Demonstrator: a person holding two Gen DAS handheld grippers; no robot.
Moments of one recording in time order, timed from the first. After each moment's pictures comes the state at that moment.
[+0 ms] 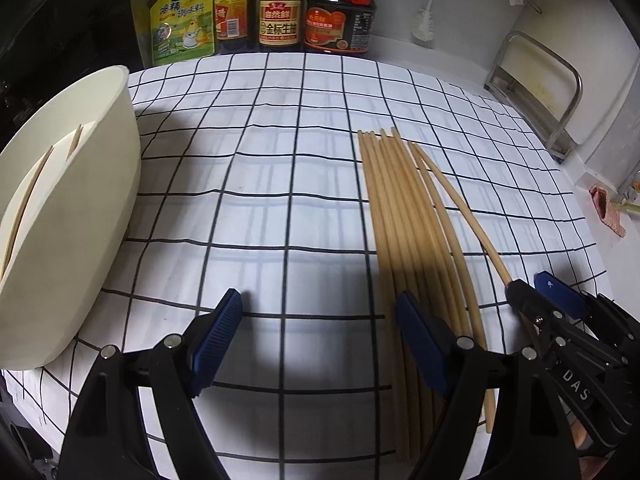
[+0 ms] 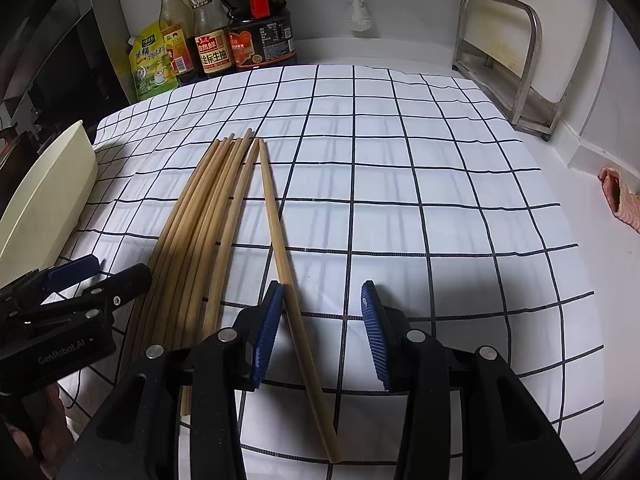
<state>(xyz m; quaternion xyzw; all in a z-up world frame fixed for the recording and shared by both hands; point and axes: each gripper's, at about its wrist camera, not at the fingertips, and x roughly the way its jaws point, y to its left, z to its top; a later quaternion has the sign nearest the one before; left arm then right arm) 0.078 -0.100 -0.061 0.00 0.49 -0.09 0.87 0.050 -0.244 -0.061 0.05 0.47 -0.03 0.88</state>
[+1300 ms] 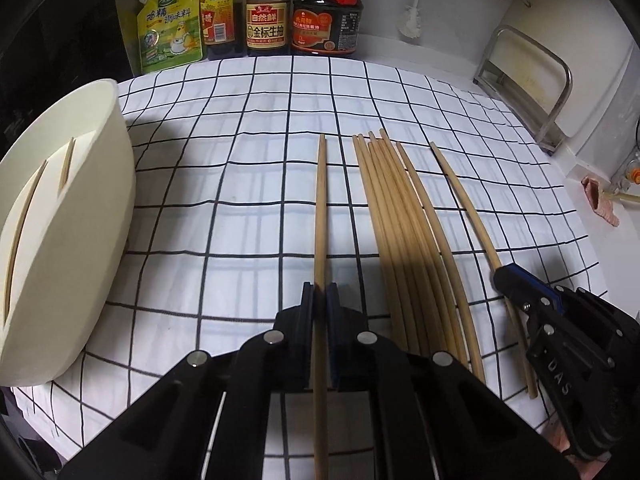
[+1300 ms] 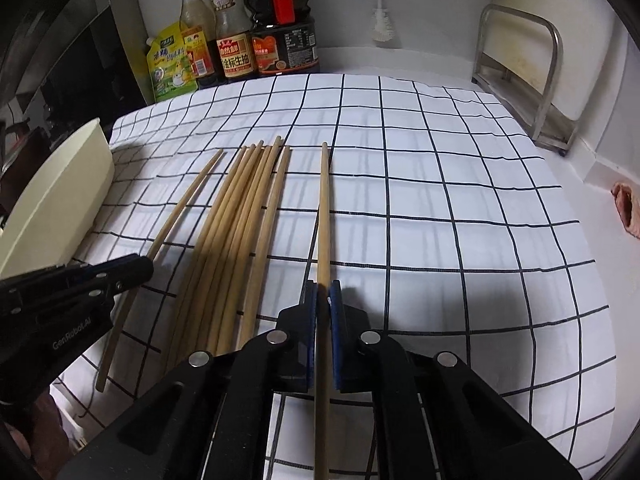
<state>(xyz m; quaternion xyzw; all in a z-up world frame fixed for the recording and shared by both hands) 0.078 -0.101 -0.049 0.01 0.49 -0.11 0.86 0.052 -0.226 -0.054 0.06 0.45 -0.01 0.89</state>
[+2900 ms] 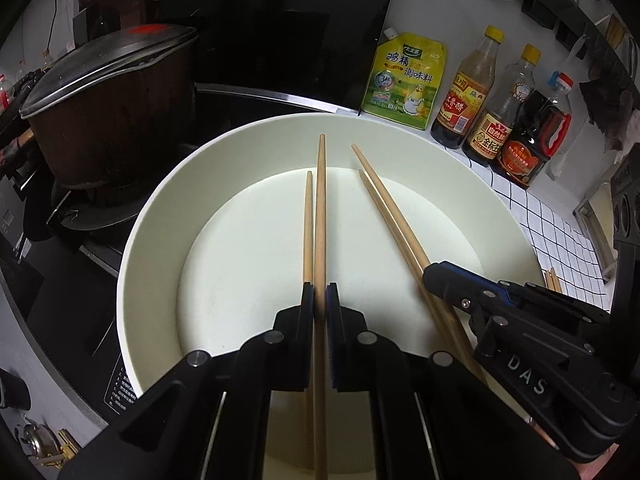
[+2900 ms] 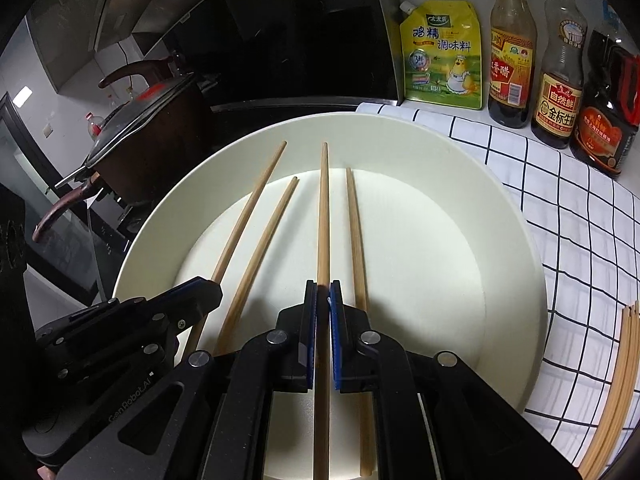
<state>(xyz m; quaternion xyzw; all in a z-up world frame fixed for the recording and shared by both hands) 0.103 0.175 -0.001 -0.10 0.44 0.02 0.89 0.174 0.080 -0.018 0.02 0.47 0.22 0.85</state>
